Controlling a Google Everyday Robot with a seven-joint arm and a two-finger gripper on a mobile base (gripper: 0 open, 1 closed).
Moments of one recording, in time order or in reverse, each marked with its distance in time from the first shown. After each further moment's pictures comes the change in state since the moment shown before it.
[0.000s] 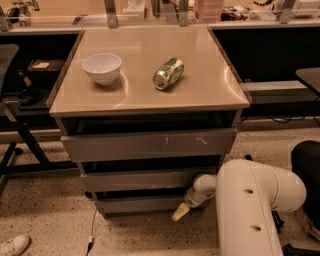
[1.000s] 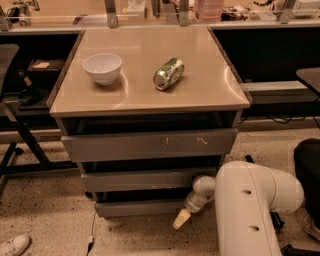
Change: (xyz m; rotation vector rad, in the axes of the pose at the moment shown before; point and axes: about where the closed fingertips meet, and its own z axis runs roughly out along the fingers) arm 0.032 0.032 0.010 -0.112 0.090 -0.019
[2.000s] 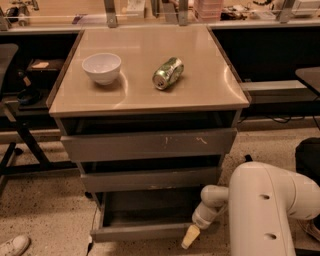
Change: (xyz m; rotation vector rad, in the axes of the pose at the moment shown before) arm 0.059 0.055 -0.016 -0.120 0.081 0.016
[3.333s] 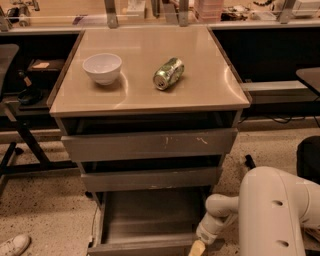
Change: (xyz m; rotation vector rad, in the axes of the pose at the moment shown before) arm 0.054 0.060 0.006 -0.161 0.061 0.011
